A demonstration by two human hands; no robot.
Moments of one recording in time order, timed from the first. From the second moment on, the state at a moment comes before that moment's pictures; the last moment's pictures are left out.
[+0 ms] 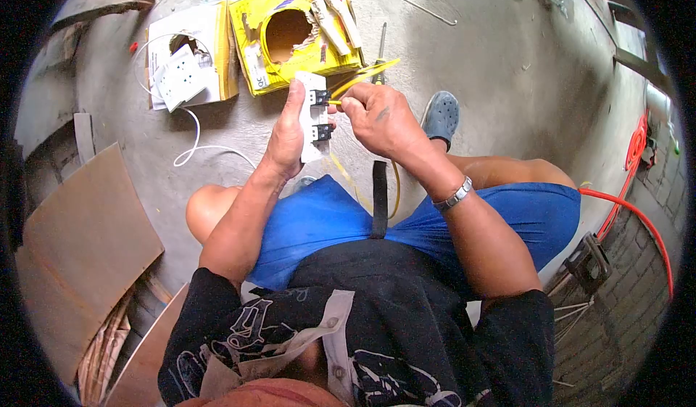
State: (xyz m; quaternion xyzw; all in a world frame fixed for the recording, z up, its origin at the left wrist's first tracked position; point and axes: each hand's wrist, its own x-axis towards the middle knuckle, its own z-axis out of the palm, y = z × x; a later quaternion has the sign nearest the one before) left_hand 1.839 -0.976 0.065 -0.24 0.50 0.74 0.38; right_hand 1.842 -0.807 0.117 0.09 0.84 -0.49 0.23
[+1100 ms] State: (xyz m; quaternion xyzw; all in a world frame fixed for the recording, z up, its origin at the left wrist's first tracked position) left_hand 1.774 -1.034 0.075 -0.20 0.50 0.83 0.12; right_hand 1.849 -0.772 0.004 0.23 0.73 -0.60 0.23
